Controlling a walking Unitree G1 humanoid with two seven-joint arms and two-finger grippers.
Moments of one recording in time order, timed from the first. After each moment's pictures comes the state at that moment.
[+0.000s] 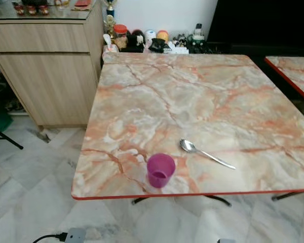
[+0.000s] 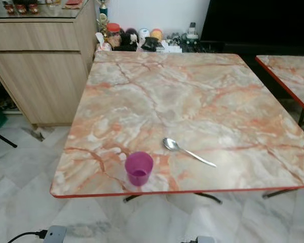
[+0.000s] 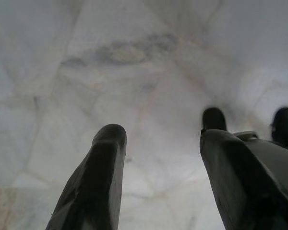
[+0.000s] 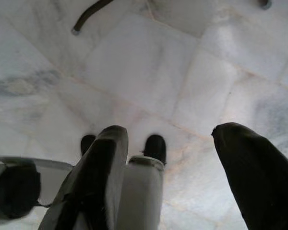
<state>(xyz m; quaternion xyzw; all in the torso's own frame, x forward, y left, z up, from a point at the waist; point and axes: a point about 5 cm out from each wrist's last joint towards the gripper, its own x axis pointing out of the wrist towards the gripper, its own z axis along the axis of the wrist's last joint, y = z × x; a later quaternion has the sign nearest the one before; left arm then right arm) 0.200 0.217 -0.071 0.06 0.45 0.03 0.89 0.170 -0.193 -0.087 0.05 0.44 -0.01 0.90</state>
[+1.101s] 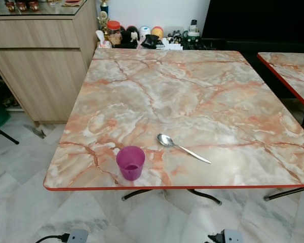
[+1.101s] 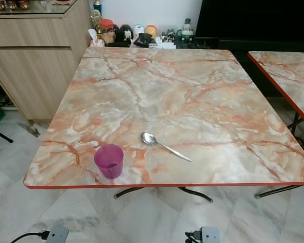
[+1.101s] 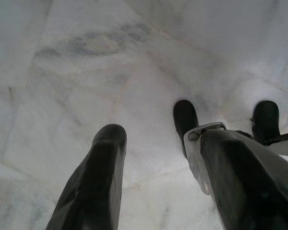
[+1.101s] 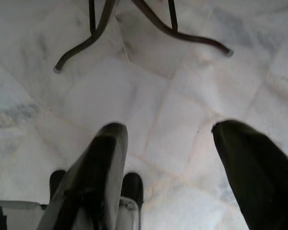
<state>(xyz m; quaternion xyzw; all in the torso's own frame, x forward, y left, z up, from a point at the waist) 0.196 0.216 -0.073 0.06 0.45 0.03 0.89 0.204 -0.199 -0.066 0.04 0.36 -0.01 0.93</state>
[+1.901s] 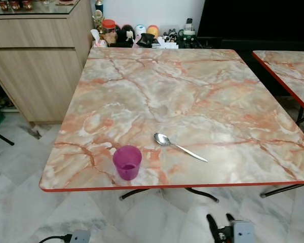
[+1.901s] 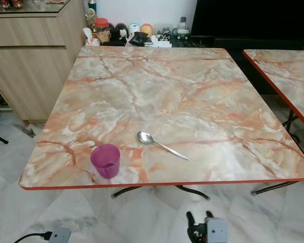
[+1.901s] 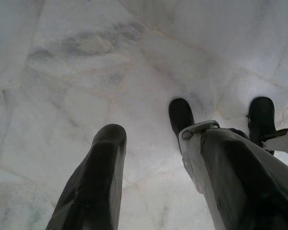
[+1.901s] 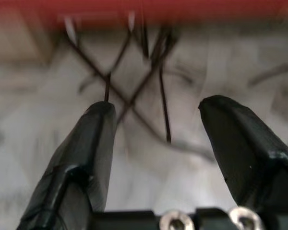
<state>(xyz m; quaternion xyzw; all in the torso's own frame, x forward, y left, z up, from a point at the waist) 0.195 0.213 -0.074 0.07 0.46 0.02 0.89 0.210 -0.194 0.010 0.01 0.06 0.03 1.00</state>
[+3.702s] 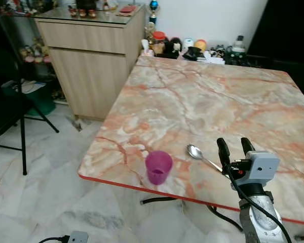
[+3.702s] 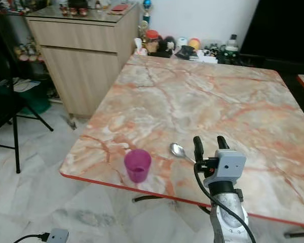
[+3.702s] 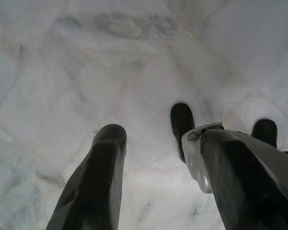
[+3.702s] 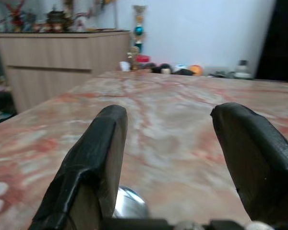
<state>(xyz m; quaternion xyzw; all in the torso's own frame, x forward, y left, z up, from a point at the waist) 0.192 0.219 -0.074 0.06 0.45 0.02 0.89 0.280 -0.179 0.144 -0.01 -0.12 0.03 0.99</state>
